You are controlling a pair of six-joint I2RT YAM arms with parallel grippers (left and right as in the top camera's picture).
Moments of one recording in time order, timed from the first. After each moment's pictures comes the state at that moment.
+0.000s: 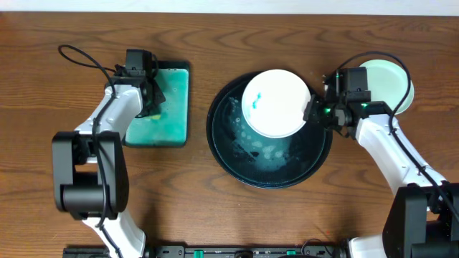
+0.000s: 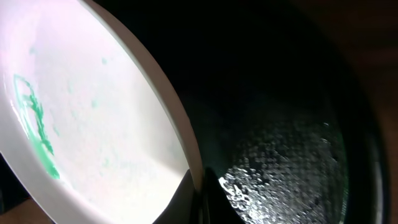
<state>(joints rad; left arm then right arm) -0.02 1.90 1.26 -0.54 -0.17 -0.51 0.10 1.62 1.04 -0.50 -0.29 0.41</state>
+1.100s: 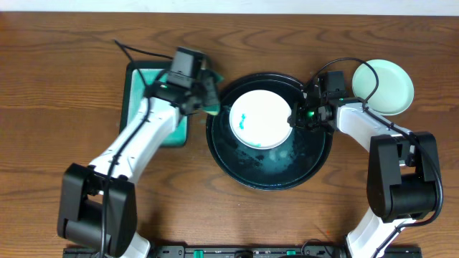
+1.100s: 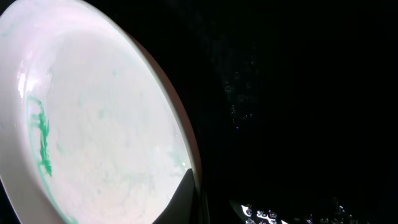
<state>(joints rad) -0.35 1.72 1.26 -0.50 0.12 -0.52 0.12 1.91 1.07 -0.38 -0.42 0.30</state>
